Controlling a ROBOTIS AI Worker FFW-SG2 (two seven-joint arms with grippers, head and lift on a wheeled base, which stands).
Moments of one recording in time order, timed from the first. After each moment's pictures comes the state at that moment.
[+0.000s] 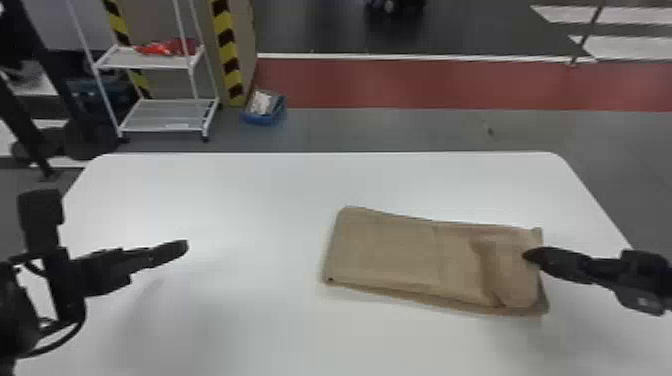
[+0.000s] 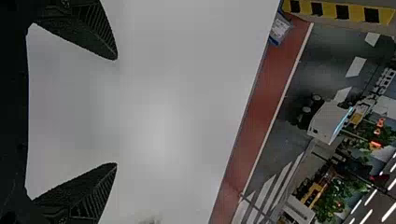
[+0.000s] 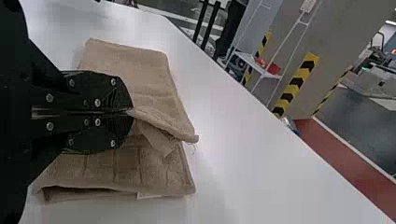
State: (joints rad) left arm -0.06 0.03 0.46 -1.87 -0.12 1.11 -0.83; right arm -0.20 -0.29 -0.57 -1.63 -0.31 1.56 0.87
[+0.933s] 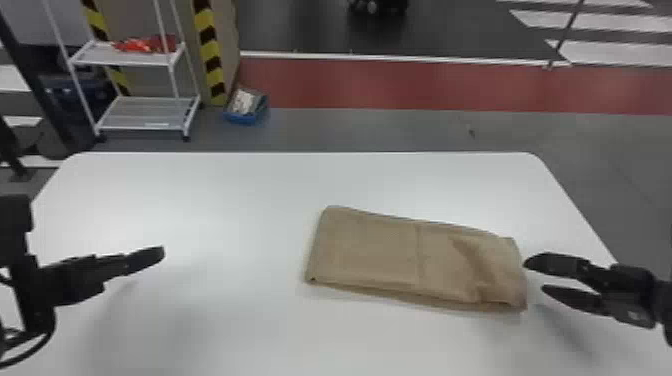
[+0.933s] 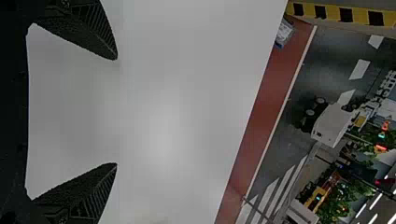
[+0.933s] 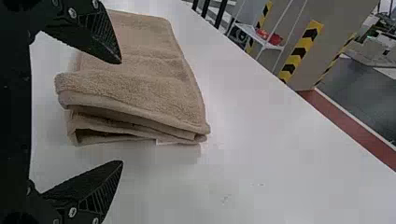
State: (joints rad) left arm -0.04 0.04 0.46 -1.86 -0.12 1.10 -0.83; right arm -0.17 -0.30 -0.58 -1.62 -0.18 1.56 0.93
